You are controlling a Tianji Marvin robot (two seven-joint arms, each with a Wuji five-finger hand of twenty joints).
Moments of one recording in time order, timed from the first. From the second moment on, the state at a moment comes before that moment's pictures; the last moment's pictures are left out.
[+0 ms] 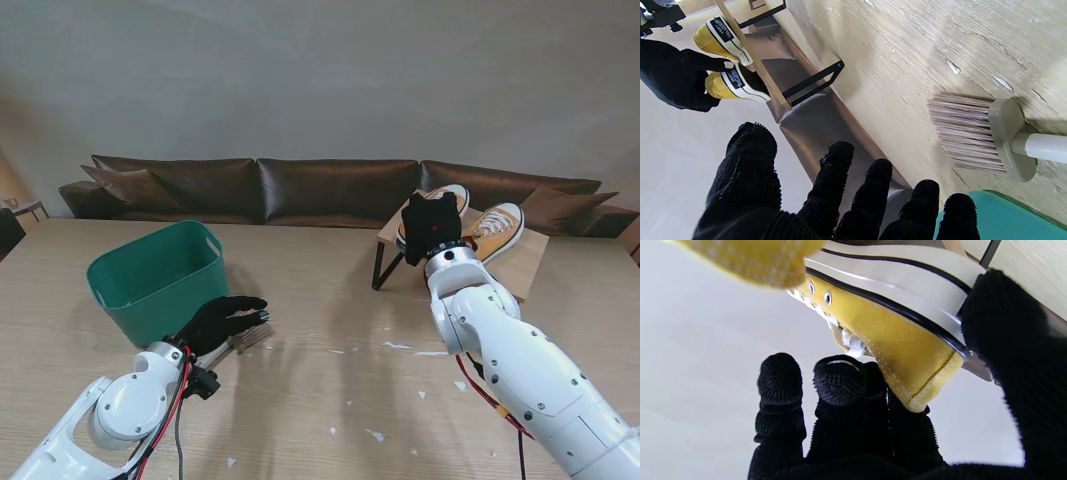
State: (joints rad) left arm 1.67 -1.12 -1.30 -1.71 0.22 0.06 -0.06; right arm -1.15 -1.06 0.95 -1.49 -1.38 0.32 -0.05; left_hand 0.80 -0.21 0.04 -0.04 0.69 0.20 0.15 0.33 0.62 0.33 0.07 0.26 0.29 0.41 0.08 0.30 0.05 0.39 0.17 0.53; right_hand 0.39 -1.10 1.23 -0.39 0.96 -0.04 1.23 0.79 0.73 -0.03 1.15 1.01 1.15 -0.08 1.30 0.75 0.63 0.20 1.45 0.61
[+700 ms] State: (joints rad) left arm 1.67 -1.12 -1.30 -1.71 0.22 0.06 -0.06; right arm -1.23 -1.06 1.01 -1.63 -1.37 0.19 -0.16; left_hand 0.80 -0.21 0.04 -0.04 0.69 0.20 0.15 0.33 0.62 0.33 0.07 0.26 0.29 0.41 0.08 0.30 0.05 0.38 0.17 0.53; right_hand 0.41 -1.11 1.23 -0.39 0.97 -0.02 1.23 0.80 0.74 -0.04 1.15 1.02 1.16 -0.09 1.30 0.75 0.63 0.18 1.45 0.61
